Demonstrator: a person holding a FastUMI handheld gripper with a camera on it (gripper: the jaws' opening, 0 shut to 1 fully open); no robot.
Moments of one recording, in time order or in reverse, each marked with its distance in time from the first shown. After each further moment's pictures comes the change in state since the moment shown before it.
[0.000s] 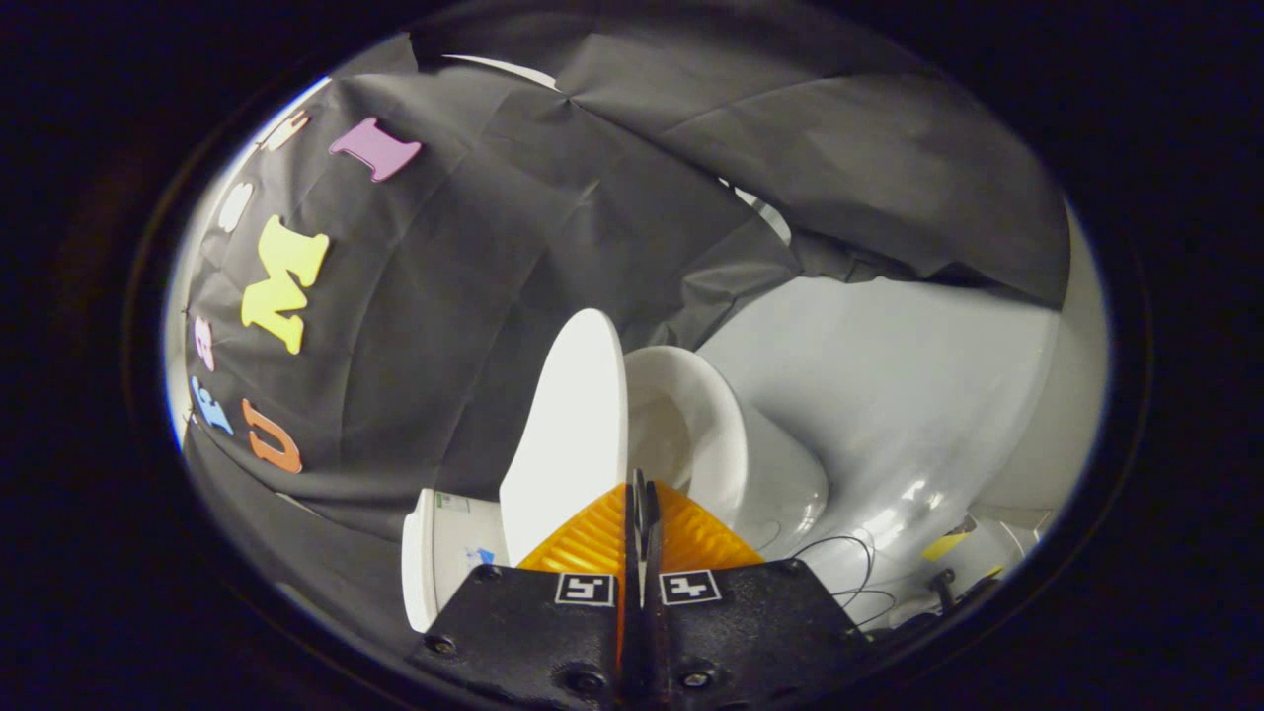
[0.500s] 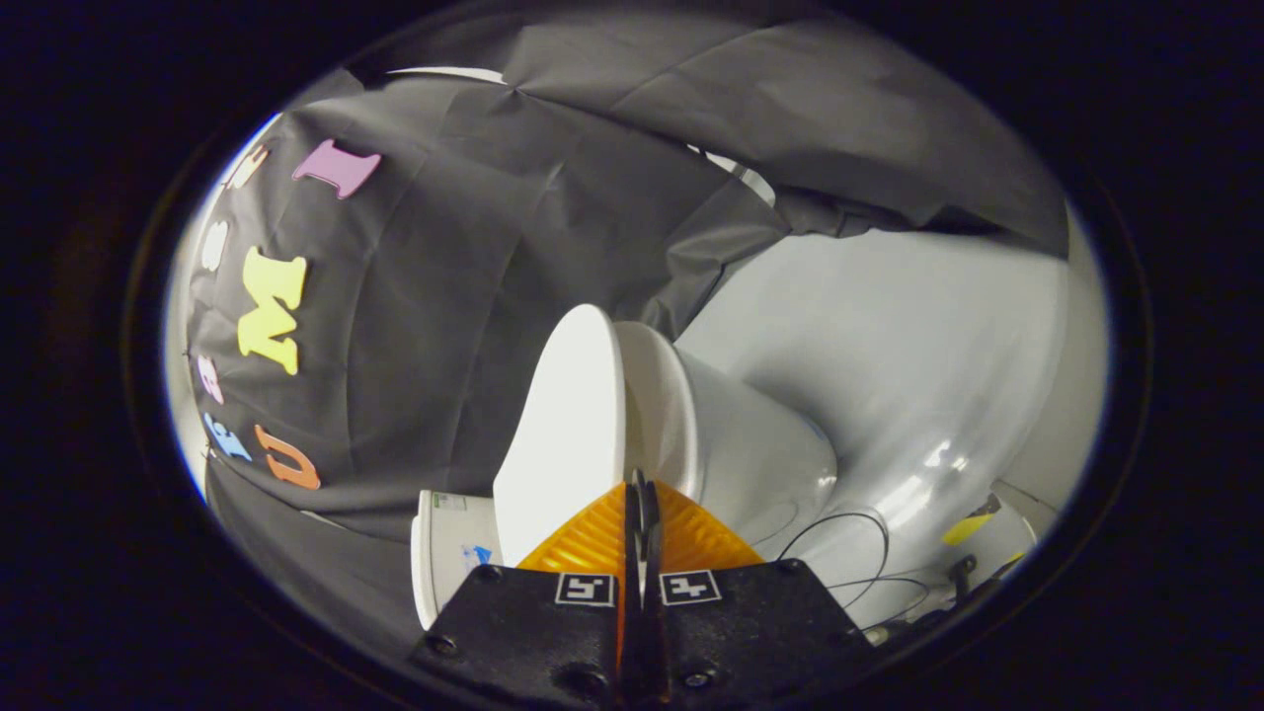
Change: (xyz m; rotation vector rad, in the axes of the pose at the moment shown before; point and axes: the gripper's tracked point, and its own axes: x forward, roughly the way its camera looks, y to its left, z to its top) arm 0.026 -0.061 -0.008 0.096 0.068 0.032
